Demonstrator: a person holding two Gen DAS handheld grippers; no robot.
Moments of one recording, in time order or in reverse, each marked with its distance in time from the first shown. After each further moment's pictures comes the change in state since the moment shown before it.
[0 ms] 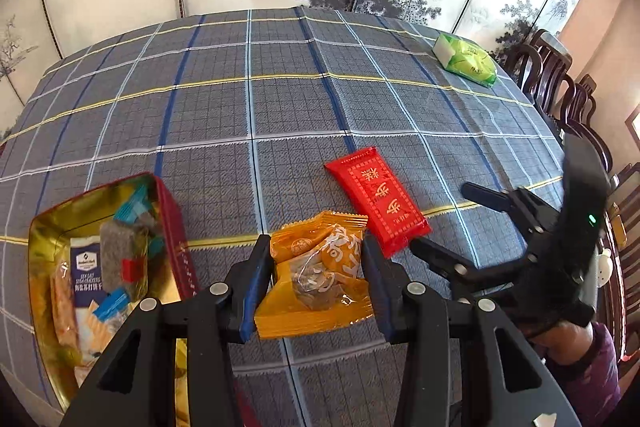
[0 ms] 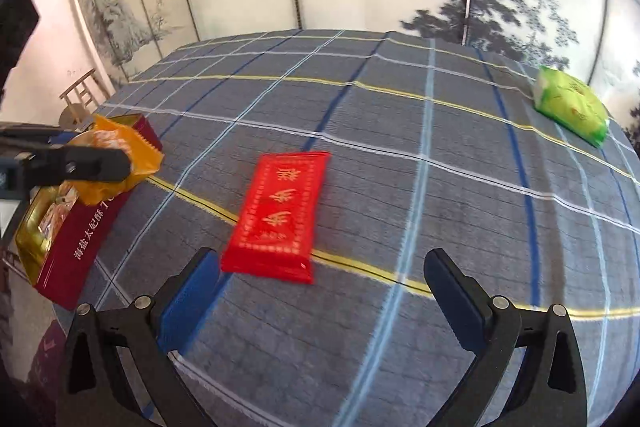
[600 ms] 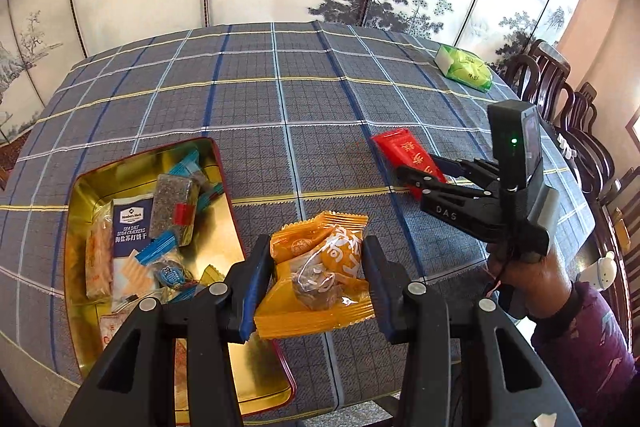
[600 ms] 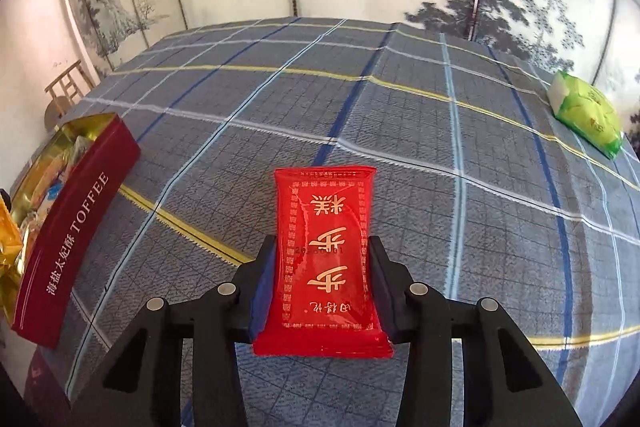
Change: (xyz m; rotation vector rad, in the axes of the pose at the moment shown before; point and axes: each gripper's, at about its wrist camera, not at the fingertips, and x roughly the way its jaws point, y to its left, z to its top) left arm -0.047 0.021 -0.043 -0.017 -0.062 0.027; right arm 0.027 0.008 0.009 0.024 -0.003 -0.089
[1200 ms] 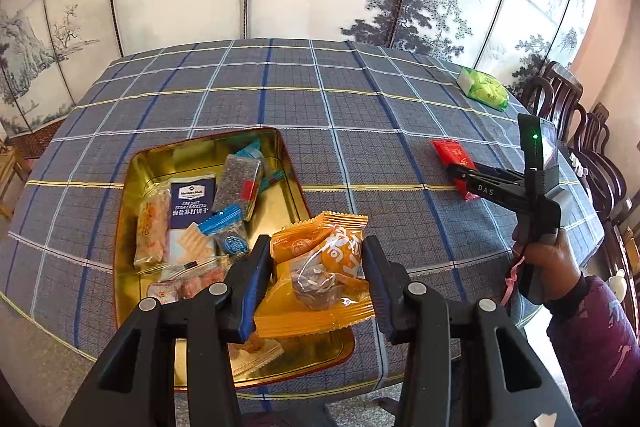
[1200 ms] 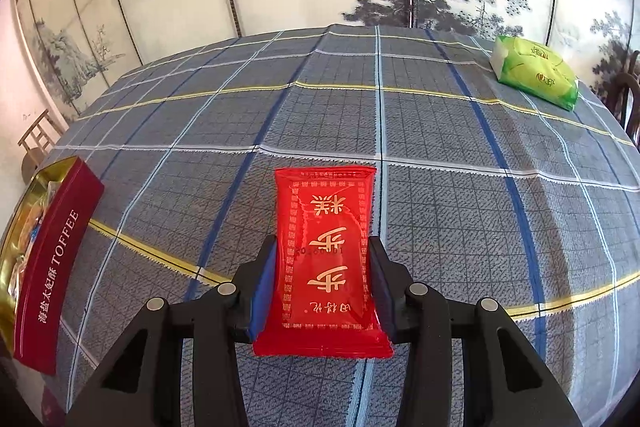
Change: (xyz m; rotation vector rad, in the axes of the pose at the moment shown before) left arm -0.033 0.036 -0.035 -0.048 -0.087 0.066; right arm -0.006 -0.039 -0.007 0.150 -0.021 -0.070
